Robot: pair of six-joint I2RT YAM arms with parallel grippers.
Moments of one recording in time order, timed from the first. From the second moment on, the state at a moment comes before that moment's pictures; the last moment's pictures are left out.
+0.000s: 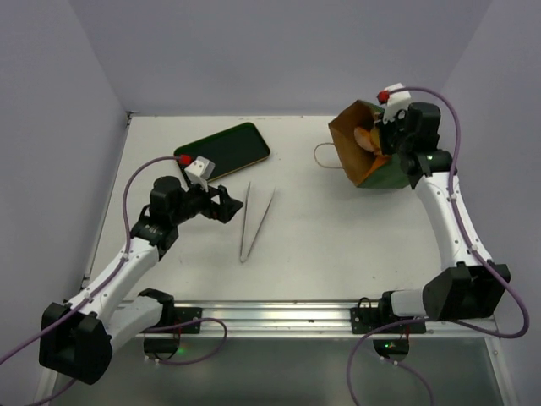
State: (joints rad) left arm -0.29 0.96 0.60 0.04 0.43 -0.17; right arm 0.03 1.40 1.44 -0.46 -0.07 -0.26
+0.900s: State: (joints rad) left arm -0.80 1.28 0.67 -0.21 -0.19 -0.31; right arm 0.11 1.22 0.95 -0.39 -0.25 -0.35
